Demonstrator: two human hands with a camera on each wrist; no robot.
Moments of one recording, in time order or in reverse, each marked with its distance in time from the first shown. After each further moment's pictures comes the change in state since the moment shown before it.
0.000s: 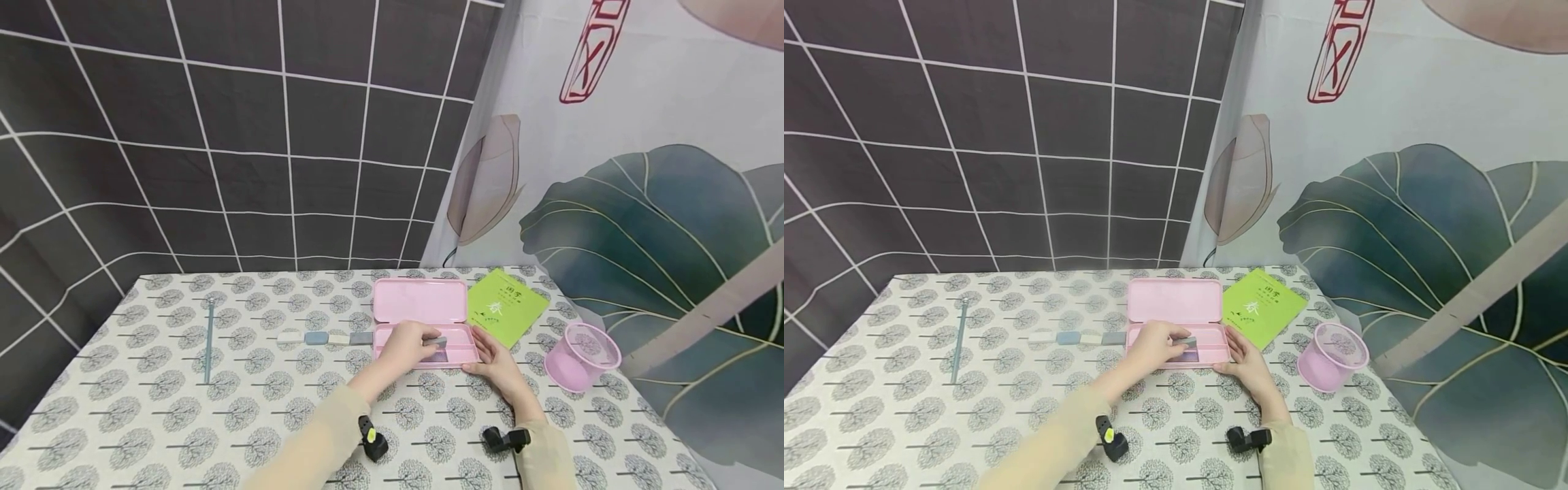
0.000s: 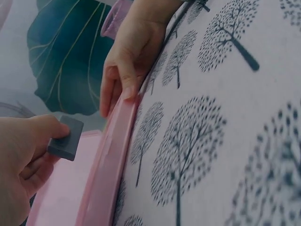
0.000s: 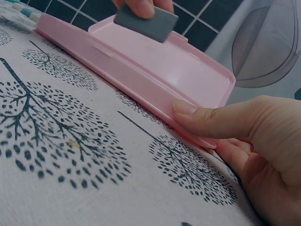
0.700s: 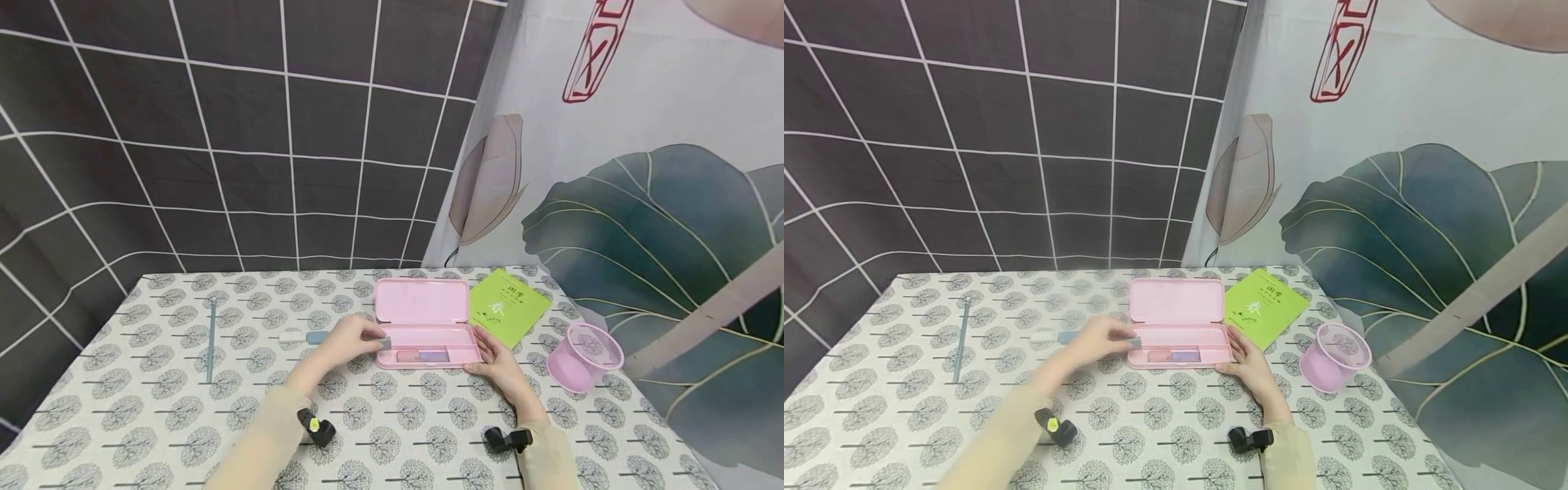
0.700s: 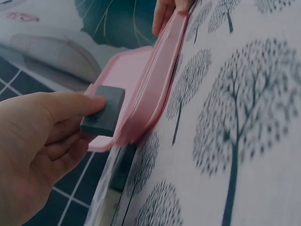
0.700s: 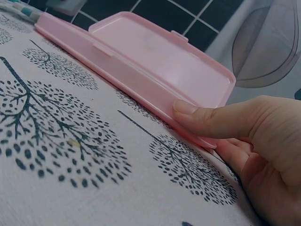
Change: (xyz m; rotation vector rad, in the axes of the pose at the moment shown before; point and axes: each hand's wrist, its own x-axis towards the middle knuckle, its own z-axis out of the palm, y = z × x) left_hand -0.033 -0.071 -0.071 -0.045 -0.104 -0.055; right_hand 0.001 0.003 -0.001 0.013 0.000 0.008
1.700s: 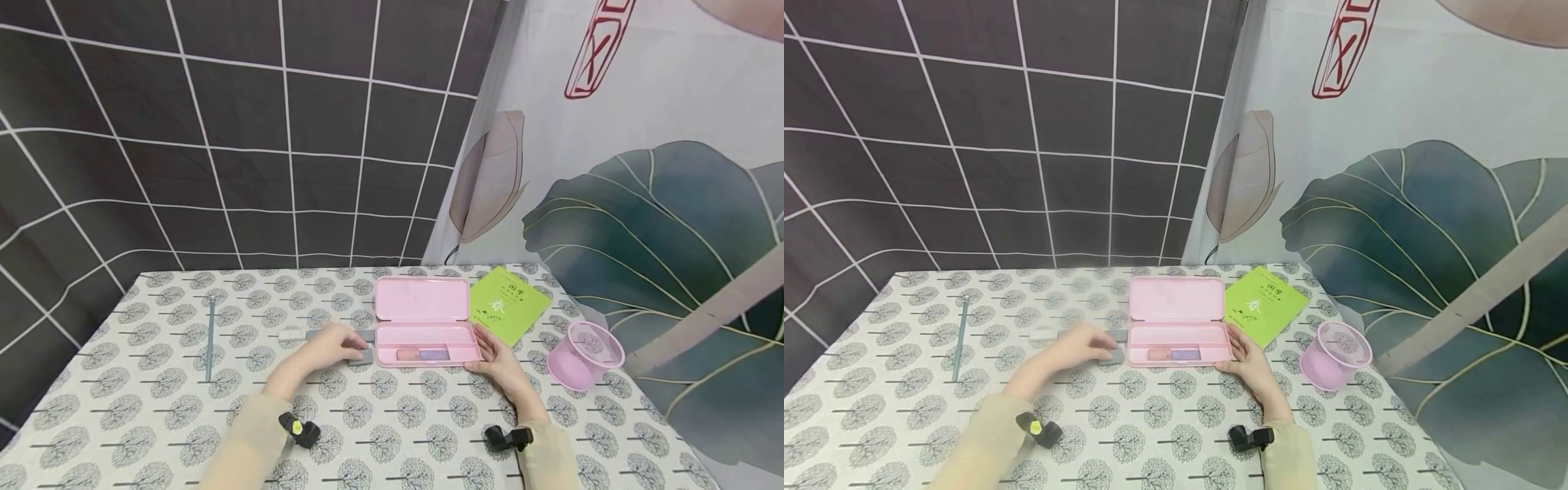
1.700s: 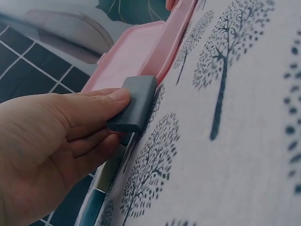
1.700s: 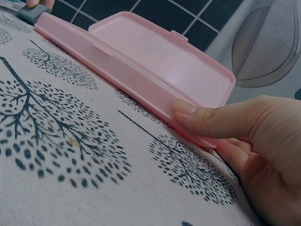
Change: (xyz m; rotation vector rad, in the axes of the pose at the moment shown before) left_hand -0.022 -0.026 -0.016 -0.045 -0.128 -0.036; right_hand 0.002 0.002 0.000 -0.006 0.004 0.008
